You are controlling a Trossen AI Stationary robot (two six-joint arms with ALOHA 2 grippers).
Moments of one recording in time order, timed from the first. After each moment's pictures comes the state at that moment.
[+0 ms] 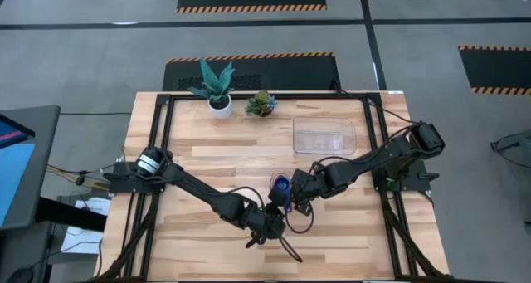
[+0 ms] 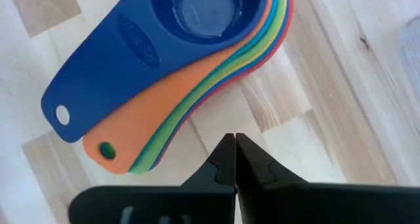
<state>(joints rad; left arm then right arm) -0.43 2.05 1.50 -0.34 -0.41 0.37 0.31 1.66 1.06 -0.63 0.22 0.72</state>
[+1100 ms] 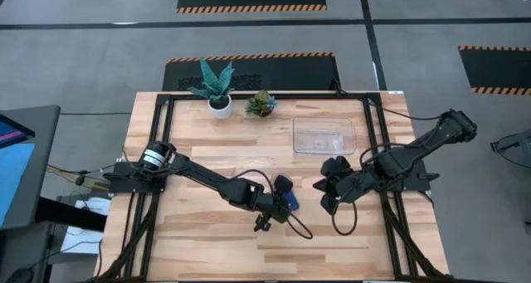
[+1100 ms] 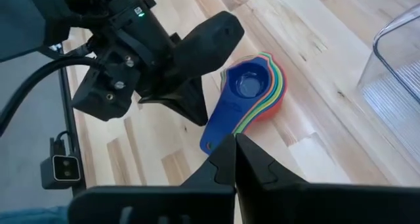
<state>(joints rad) -0.31 2.06 1.50 -0.33 -0.27 0.44 0.49 1.21 1.06 -0.71 0.41 0.91</state>
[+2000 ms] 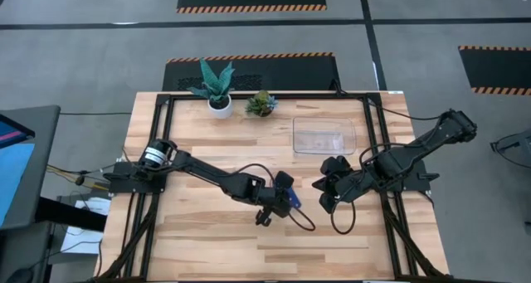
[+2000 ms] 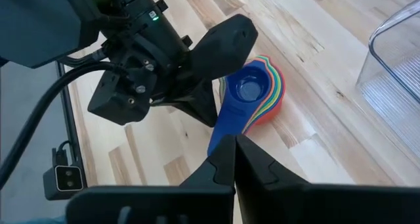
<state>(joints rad) -0.27 2.06 1.50 -0.34 -0.21 0.46 0.49 1.22 1.06 -0.70 0.42 0.94</state>
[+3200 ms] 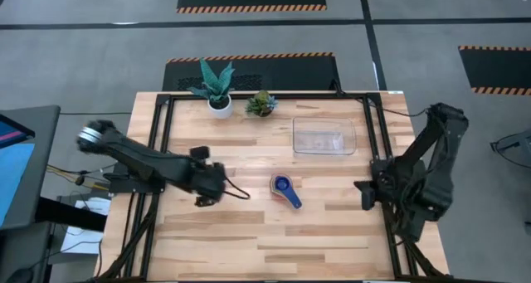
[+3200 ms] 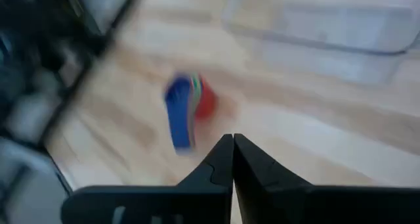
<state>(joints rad) -0.36 1.47 1.20 -1.25 -0.38 -0.46 1.08 1.20 1.12 -1.49 0.89 2.27</state>
